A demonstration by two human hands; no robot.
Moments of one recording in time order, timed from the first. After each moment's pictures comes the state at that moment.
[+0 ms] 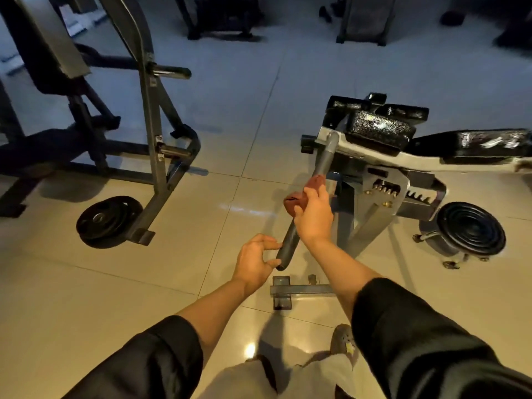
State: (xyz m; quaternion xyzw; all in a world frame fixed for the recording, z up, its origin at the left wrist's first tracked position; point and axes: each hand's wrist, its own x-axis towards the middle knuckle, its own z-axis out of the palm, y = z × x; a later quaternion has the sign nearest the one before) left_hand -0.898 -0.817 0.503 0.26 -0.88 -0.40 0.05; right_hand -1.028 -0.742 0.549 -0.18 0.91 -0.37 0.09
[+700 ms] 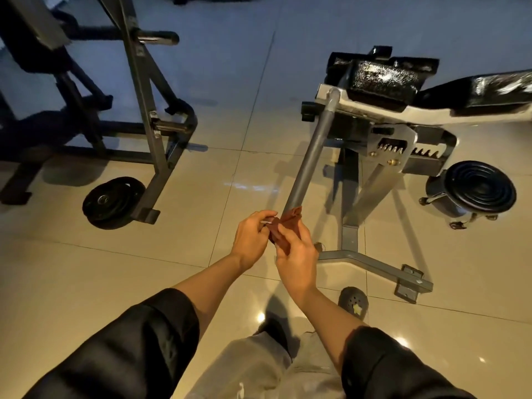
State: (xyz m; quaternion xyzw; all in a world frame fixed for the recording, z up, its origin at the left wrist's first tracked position) left_hand -0.876 -0.809 0.496 0.29 -0.81 -0.51 0.05; right_hand -0.897 -0.693 0.471 -0.21 0.87 -0.44 0.06
